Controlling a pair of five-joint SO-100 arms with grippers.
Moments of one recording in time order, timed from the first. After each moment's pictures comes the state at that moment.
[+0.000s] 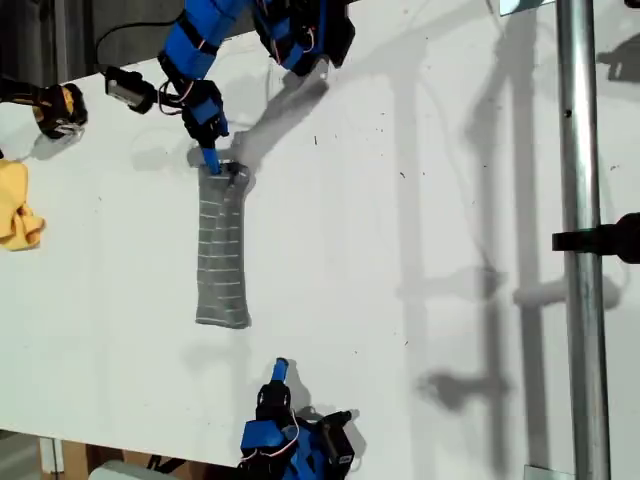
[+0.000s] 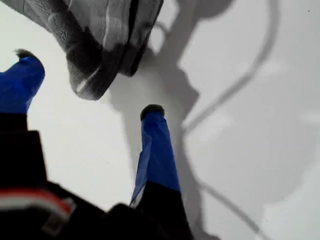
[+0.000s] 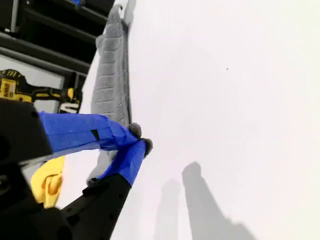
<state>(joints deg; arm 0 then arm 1) -24.9 198.8 176.8 66.5 -57.4 54.1 114.3 129.4 54.6 43.1</state>
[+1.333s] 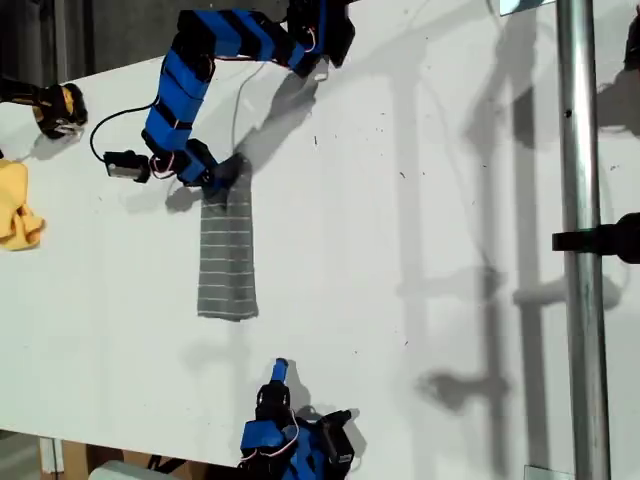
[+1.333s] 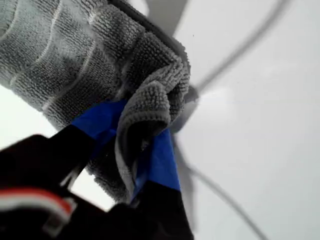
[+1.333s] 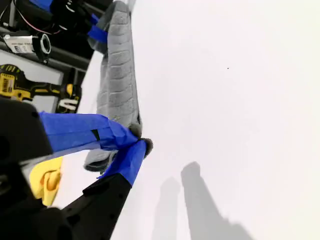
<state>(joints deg) -25.1 198.8 177.2 66.7 -58.3 47.9 65.3 82.8 62.2 37.9</state>
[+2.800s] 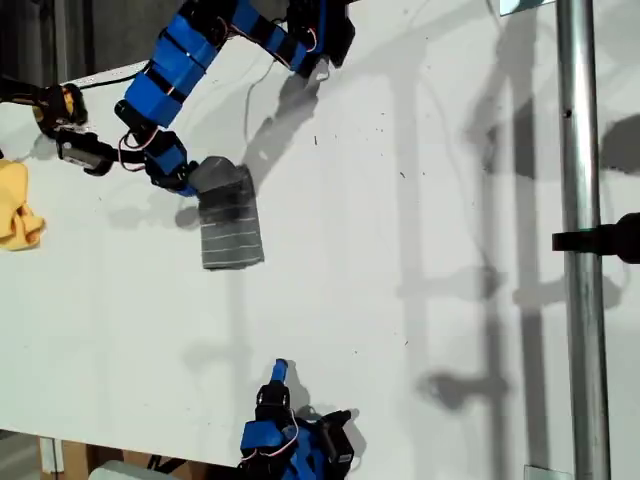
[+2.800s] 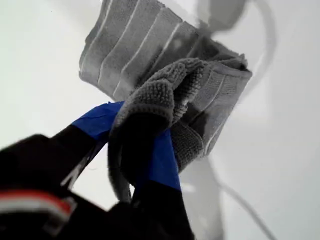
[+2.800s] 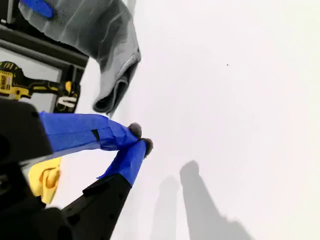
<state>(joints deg) -25.7 198.8 177.2 67.2 -58.3 41.6 85.1 78.1 67.9 42.2</state>
